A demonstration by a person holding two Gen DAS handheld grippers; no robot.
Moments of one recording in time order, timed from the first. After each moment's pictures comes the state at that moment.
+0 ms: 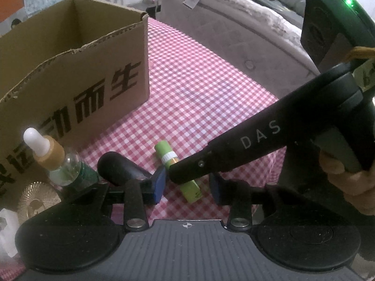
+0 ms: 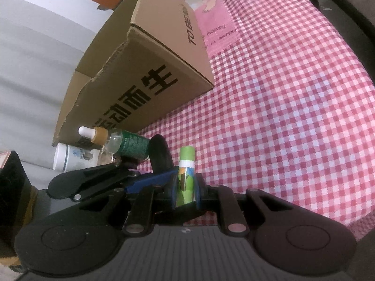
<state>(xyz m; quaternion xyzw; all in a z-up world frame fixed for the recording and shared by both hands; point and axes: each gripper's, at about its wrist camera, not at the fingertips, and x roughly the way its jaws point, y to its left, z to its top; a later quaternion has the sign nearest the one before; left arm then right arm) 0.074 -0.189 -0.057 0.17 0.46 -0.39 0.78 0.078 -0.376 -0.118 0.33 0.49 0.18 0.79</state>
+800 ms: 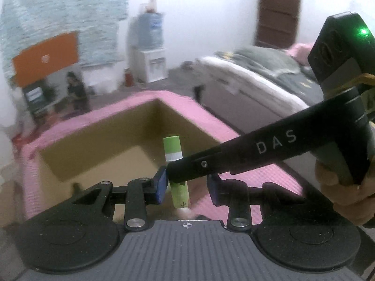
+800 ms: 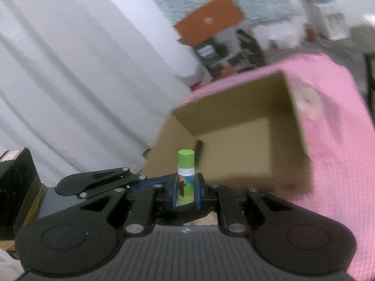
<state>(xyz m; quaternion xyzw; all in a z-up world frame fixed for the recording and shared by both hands) 0.093 -0.097 0.084 0.12 0.32 -0.32 0.88 0.077 -0.310 0.044 0.23 0.34 0.28 0.87</state>
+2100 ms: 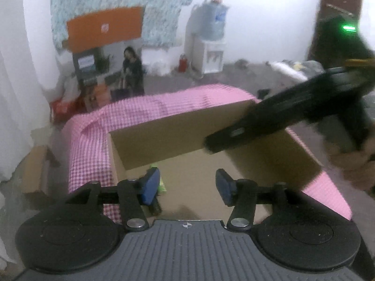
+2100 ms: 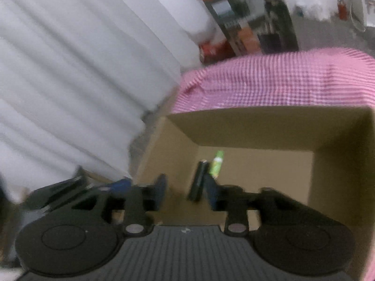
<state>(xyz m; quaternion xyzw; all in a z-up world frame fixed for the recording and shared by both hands) 0.167 -0.020 0.083 0.07 0.35 -0.22 0.91 0.239 -0.234 0.051 0.18 0.43 0.32 0.82</state>
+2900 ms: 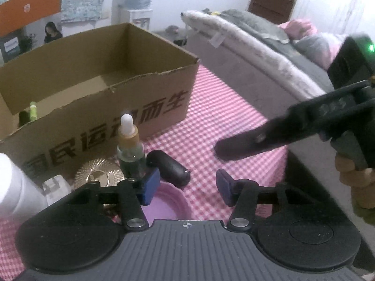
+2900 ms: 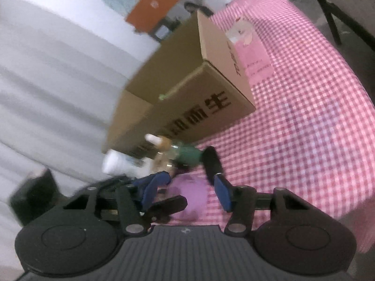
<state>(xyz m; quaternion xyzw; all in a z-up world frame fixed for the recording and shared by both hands) 0.075 -0.127 -0.024 0.09 0.41 -0.36 0.83 0.050 -0.354 -0.068 0.33 0.42 0.22 0.82</state>
